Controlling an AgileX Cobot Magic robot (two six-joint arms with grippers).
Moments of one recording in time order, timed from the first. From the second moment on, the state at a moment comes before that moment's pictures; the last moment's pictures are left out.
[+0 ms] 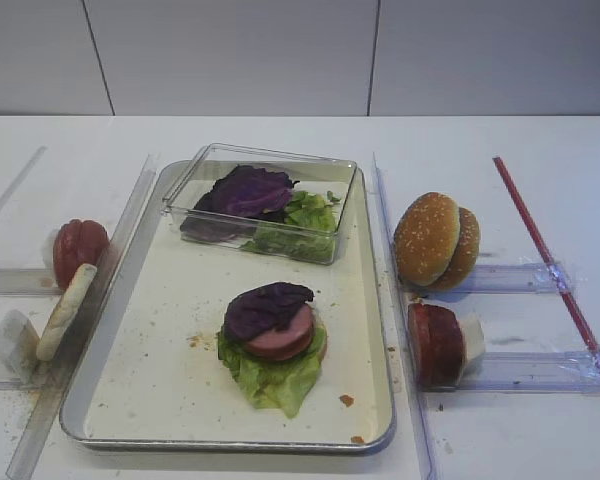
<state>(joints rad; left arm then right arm) -0.09 -0.01 -0.48 0.01 1.18 -0.01 -0.06 -0.02 -0.47 0.22 1.16 -0.23</state>
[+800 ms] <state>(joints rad) -0.09 -0.01 -0.48 0.01 1.18 -0.01 -0.06 -0.02 -0.47 0.21 1.16 -0.23</state>
